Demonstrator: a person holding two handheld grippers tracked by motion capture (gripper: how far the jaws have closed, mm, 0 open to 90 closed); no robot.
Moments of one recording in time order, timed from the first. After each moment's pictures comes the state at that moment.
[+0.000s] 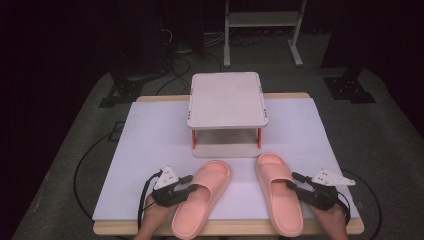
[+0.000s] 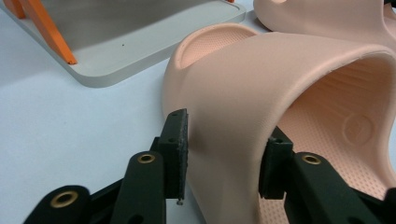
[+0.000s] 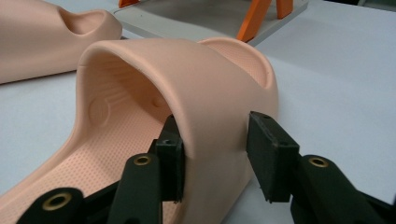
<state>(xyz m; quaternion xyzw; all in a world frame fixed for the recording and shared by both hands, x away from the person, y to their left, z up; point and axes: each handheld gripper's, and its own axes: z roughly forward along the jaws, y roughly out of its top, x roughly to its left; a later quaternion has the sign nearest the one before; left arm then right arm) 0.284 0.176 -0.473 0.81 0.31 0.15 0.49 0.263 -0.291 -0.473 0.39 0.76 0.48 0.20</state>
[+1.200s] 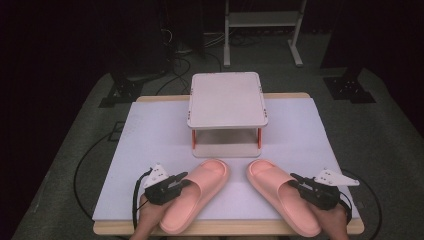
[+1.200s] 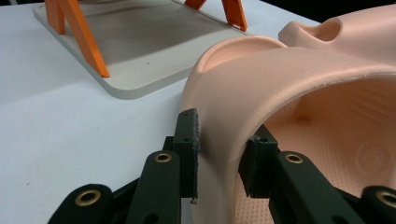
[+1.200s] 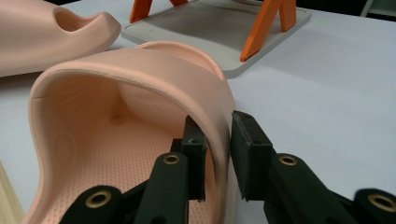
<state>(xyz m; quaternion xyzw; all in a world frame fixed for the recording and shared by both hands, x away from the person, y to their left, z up) 0.283 0.193 -0.462 0.77 0.33 0.15 0.52 0.259 -0.291 -0.464 0.38 0.76 0.50 0.20</state>
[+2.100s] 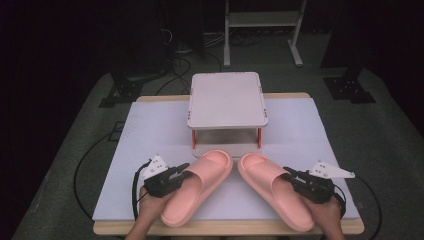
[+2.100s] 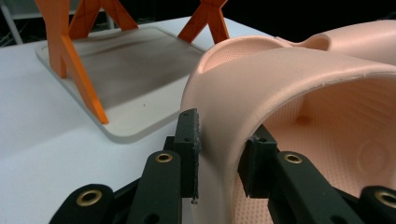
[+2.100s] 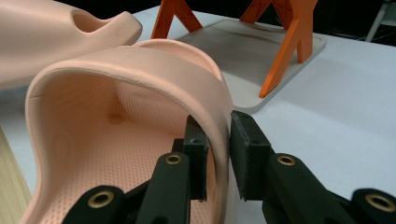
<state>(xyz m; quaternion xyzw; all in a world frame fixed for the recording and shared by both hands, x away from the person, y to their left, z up) 0.290 0.186 -0.427 0.76 0.31 0.16 0.54 0.266 -0.269 -0.435 0.37 0.75 0.52 0.19</state>
